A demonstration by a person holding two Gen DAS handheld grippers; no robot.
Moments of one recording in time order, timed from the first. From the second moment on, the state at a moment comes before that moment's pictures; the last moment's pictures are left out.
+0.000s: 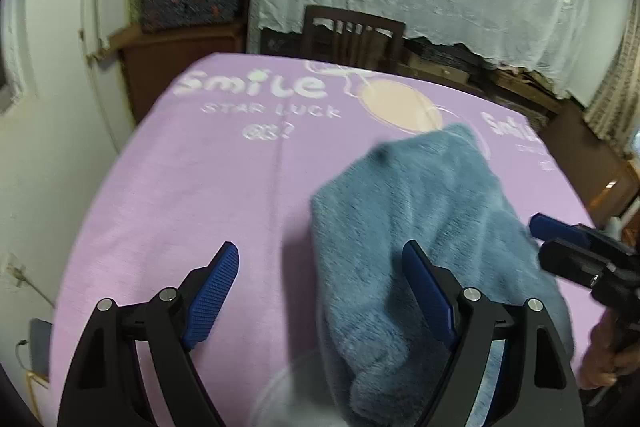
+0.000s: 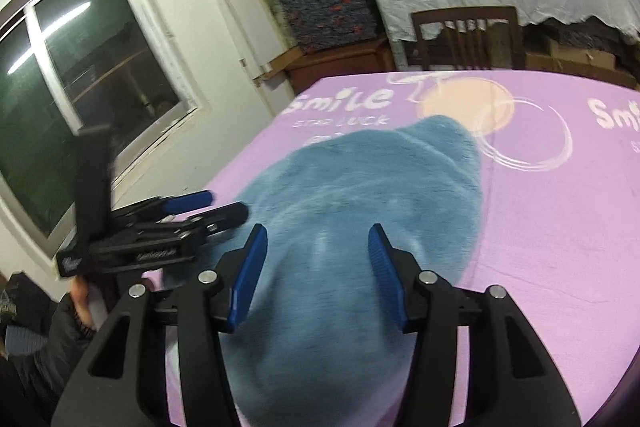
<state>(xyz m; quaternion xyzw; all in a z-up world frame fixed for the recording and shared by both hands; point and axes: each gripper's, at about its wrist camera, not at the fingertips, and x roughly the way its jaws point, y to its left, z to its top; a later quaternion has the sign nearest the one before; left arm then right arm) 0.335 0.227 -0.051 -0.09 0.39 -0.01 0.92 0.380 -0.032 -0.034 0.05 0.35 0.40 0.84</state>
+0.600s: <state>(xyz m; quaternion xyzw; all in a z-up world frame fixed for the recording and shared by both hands) 0.339 0.239 -0.066 -0.13 0.43 -0.01 0.89 0.384 -0.015 -0.056 0.07 0.41 0.44 0.80</state>
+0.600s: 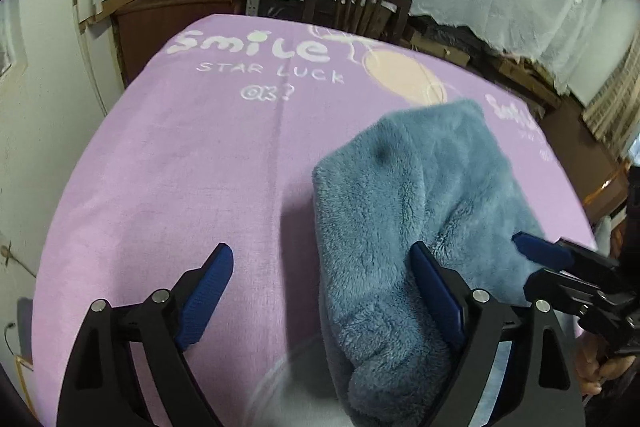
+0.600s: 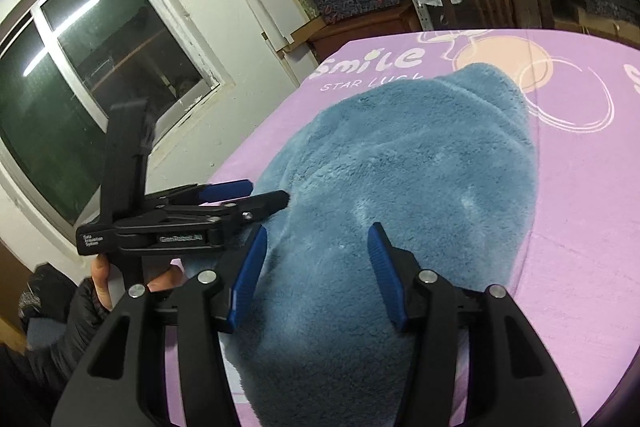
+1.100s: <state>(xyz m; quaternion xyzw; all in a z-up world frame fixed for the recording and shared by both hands) 0.280 0.255 -0.019 -0.26 0.41 -0.07 0.87 0.350 -0.131 0.000 0.18 0.38 0.38 0.82</state>
